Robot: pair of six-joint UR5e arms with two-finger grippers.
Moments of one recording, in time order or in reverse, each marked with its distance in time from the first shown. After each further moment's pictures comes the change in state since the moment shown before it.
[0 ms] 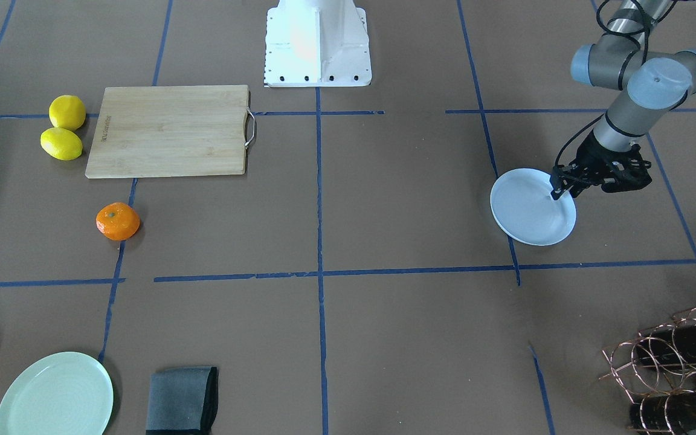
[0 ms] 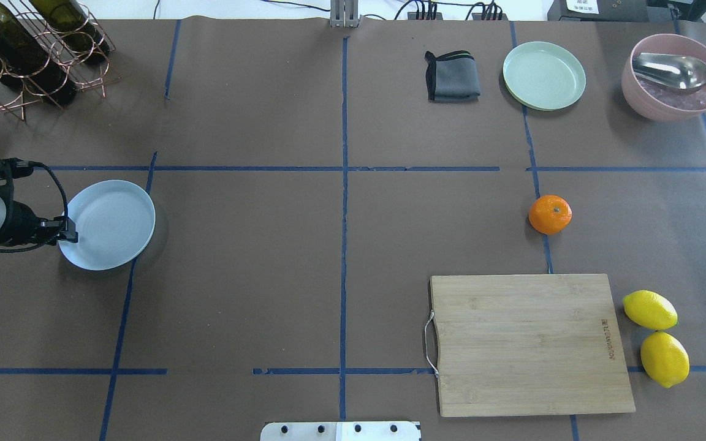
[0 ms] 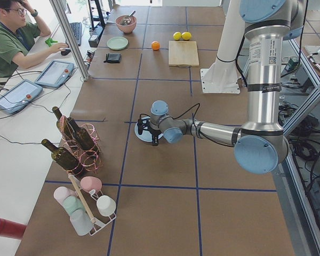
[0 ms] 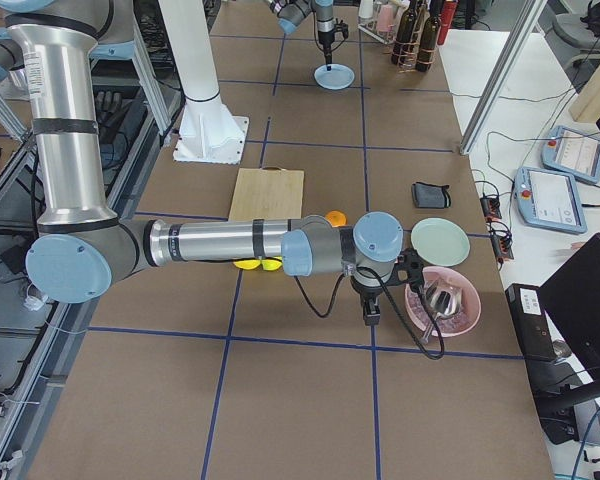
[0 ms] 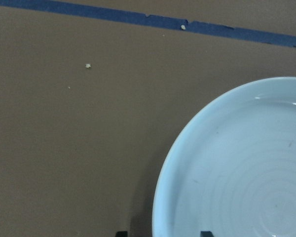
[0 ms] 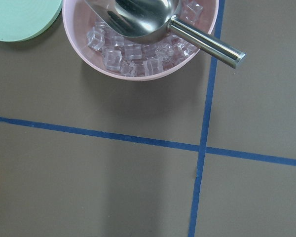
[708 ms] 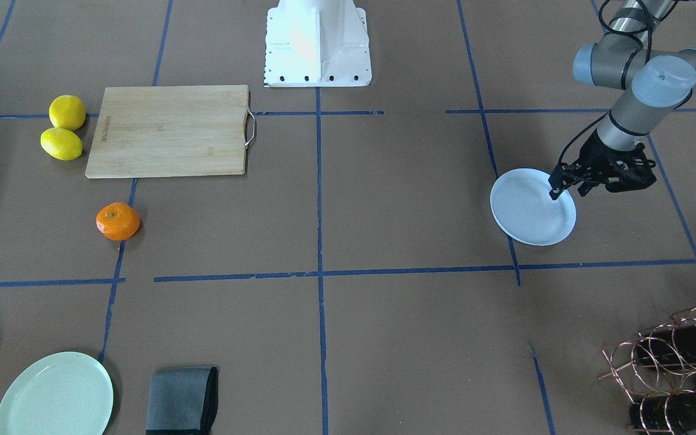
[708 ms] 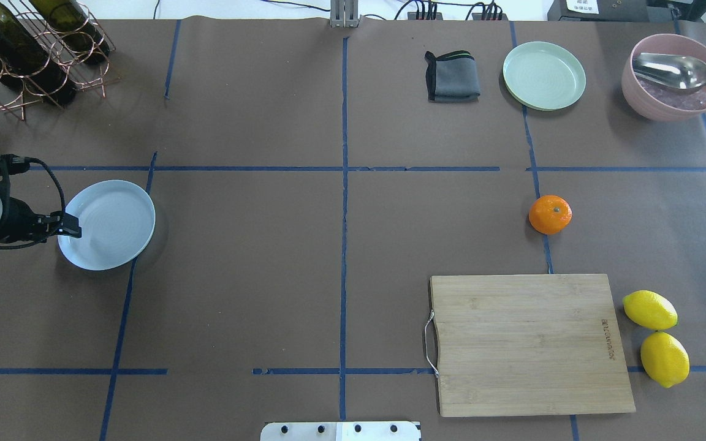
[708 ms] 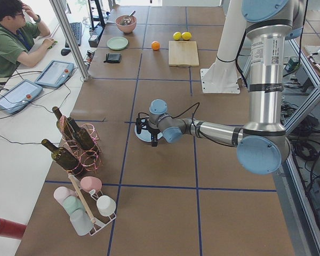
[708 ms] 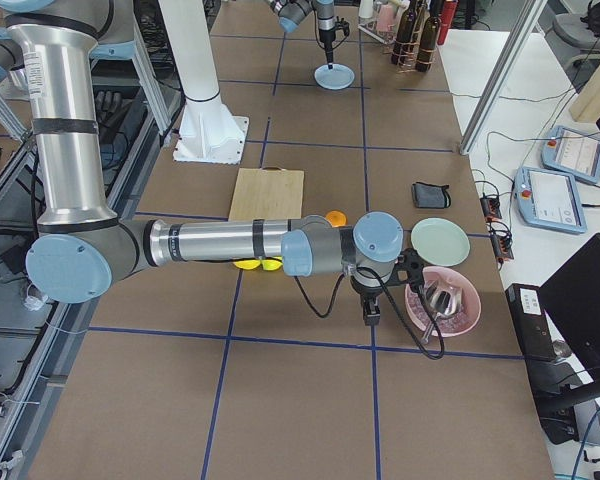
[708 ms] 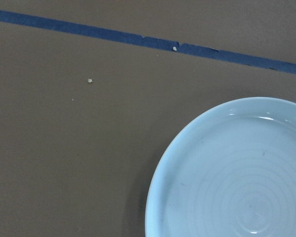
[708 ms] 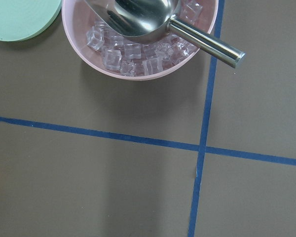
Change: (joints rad) left arm -0.009 -0.001 -0.004 0.000 -0.001 0.000; right arm 0.000 0.000 -0.001 -0.001 0.000 0.000
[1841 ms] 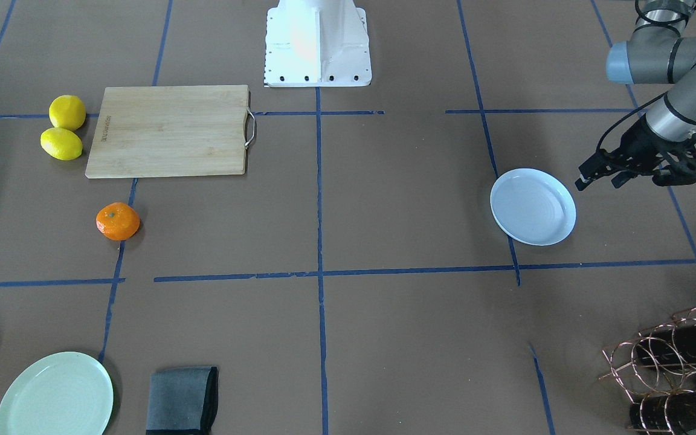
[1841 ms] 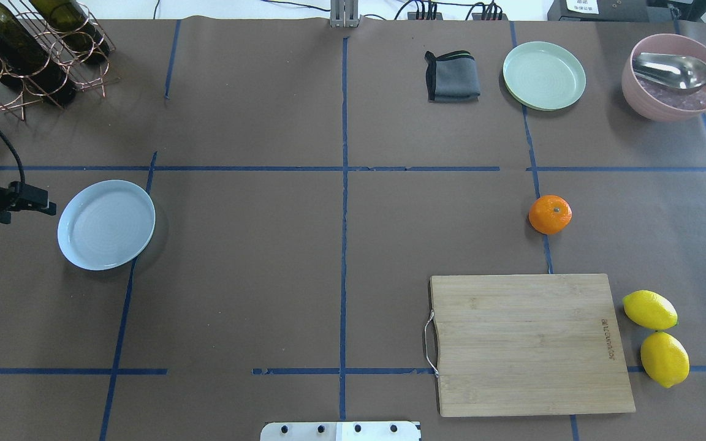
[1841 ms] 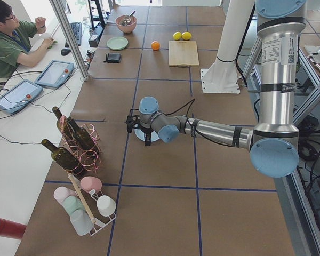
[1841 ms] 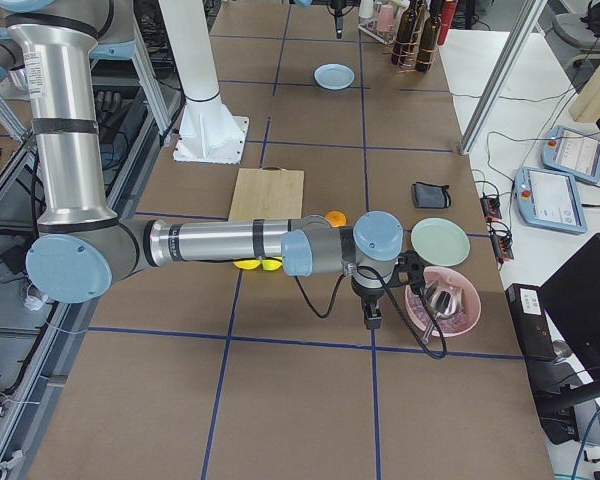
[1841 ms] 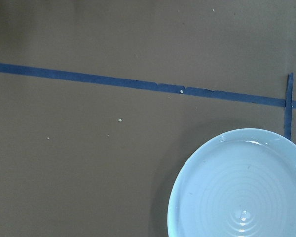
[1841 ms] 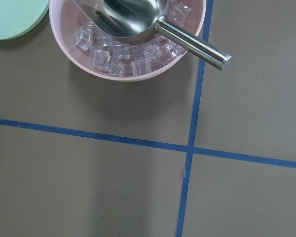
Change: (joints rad) left arm -0.146 0.008 -0.034 0.016 -0.178 0.067; right arm 0.000 0.001 0.001 0.001 -0.038 -0.002
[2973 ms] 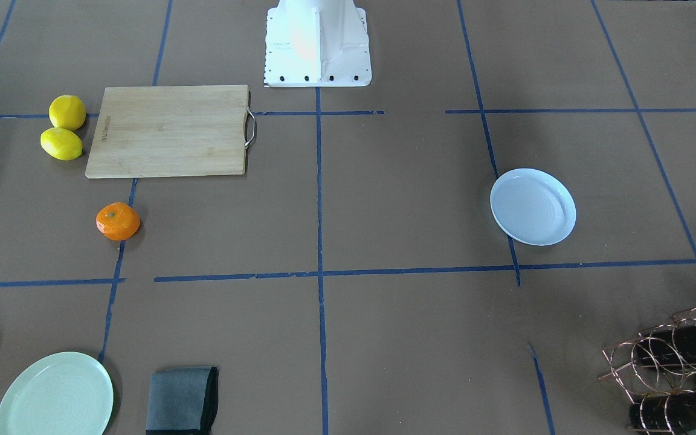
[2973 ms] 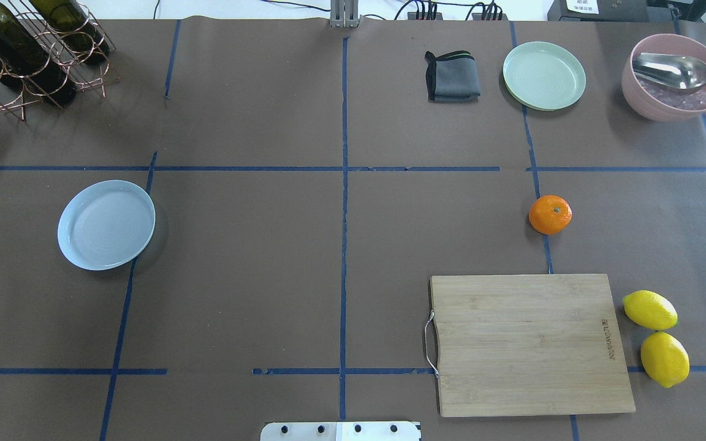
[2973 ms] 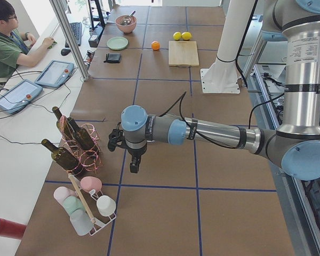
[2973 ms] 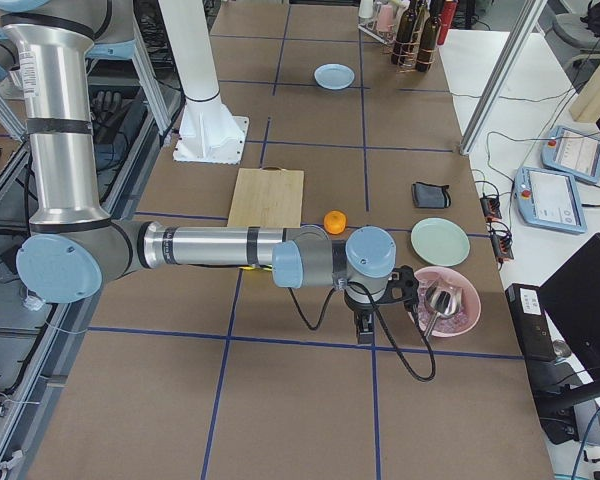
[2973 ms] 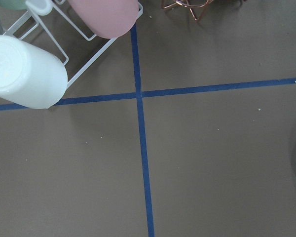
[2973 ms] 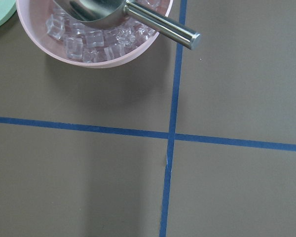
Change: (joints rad) left arm -0.538 -0.008 -0.082 0.659 -0.190 0.969; right arm 0.021 -0.021 -0.021 0.002 -0.006 -0.001
